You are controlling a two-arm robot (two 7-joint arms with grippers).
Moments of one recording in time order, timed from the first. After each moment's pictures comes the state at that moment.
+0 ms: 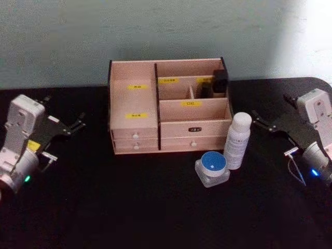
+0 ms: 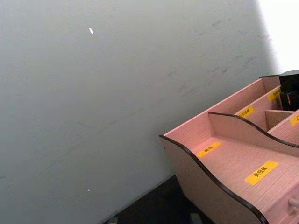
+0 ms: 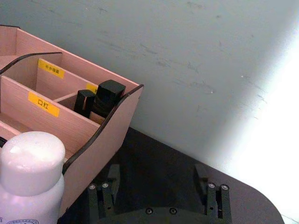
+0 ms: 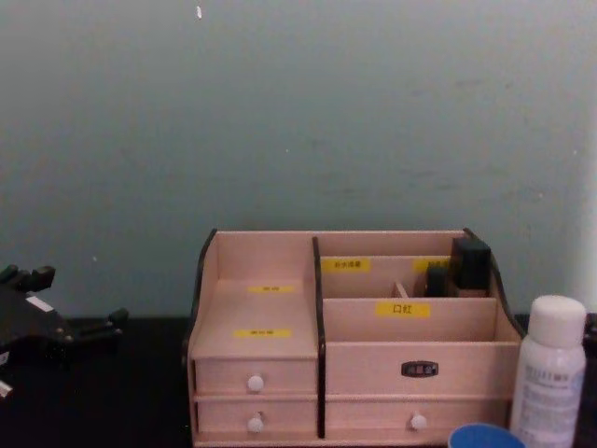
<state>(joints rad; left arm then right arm) -0.20 0.60 0.45 -1.41 -0.25 -0.12 0.03 0.20 0.60 -0.45 -1.41 0.25 -0.12 -0.03</state>
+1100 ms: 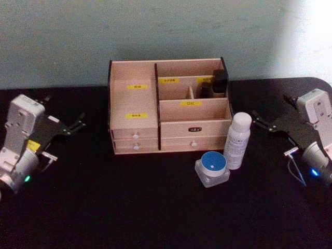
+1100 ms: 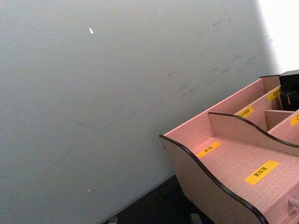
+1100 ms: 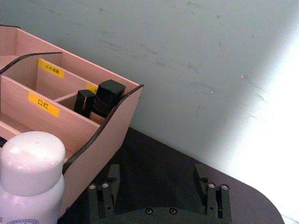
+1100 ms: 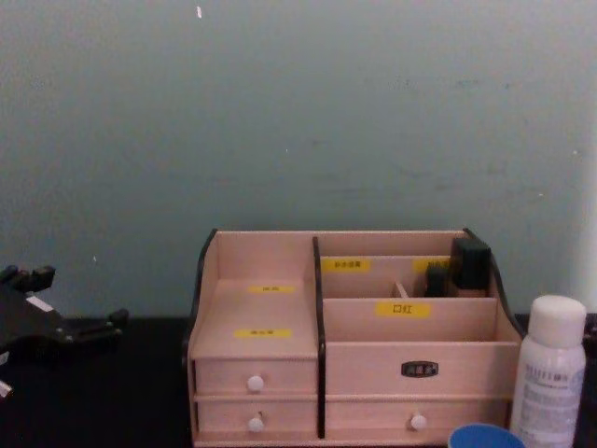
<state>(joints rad) -0.20 0.60 0.45 -1.41 -0.25 -0.12 0.03 0.20 0.60 -0.45 -1.41 0.25 -0.12 -0.03</state>
